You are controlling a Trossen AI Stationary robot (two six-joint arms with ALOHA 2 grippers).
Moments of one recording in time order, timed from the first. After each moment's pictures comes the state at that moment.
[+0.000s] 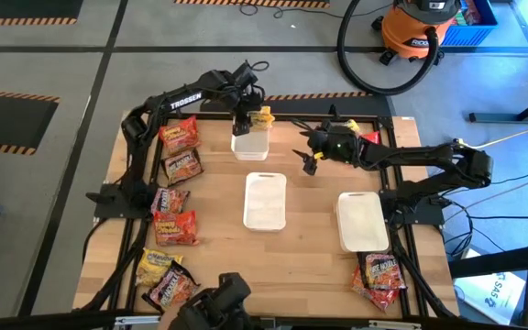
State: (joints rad) left arm 0.72 1.99 1.77 -0.94 0.22 0.58; right arm -0.39 1.33 0.64 0.28 0.07 -0.21
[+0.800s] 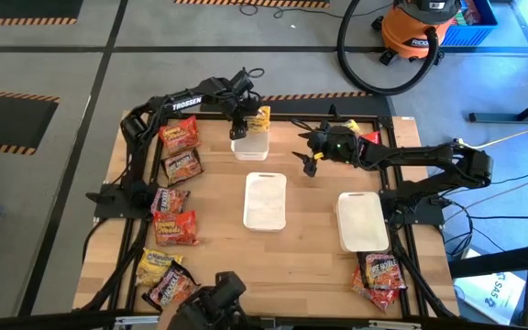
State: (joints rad) left arm 0.74 1.99 1.61 -0.80 0.20 0.60; right arm -0.39 1.33 0.64 0.28 0.04 -0.18
